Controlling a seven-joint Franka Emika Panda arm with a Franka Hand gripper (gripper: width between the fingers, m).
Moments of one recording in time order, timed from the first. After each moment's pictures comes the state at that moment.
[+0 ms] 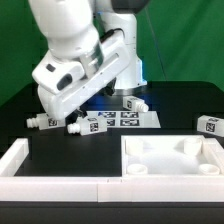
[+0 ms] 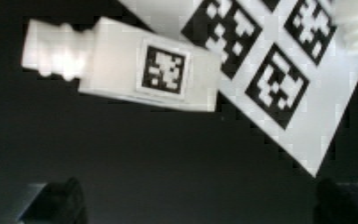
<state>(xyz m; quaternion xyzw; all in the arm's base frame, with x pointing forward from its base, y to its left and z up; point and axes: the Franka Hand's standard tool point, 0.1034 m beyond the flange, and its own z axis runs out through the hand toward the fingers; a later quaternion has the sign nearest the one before) 0.435 -0.076 0.072 -0.91 -0.31 0.16 0.20</state>
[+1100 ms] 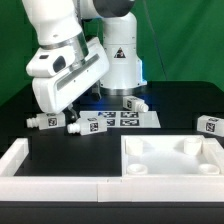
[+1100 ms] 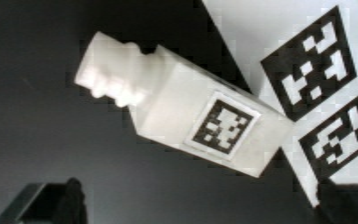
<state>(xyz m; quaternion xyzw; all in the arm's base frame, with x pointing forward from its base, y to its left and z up) 0.412 -0.097 0.055 -0.88 -0.45 0.02 0.15</state>
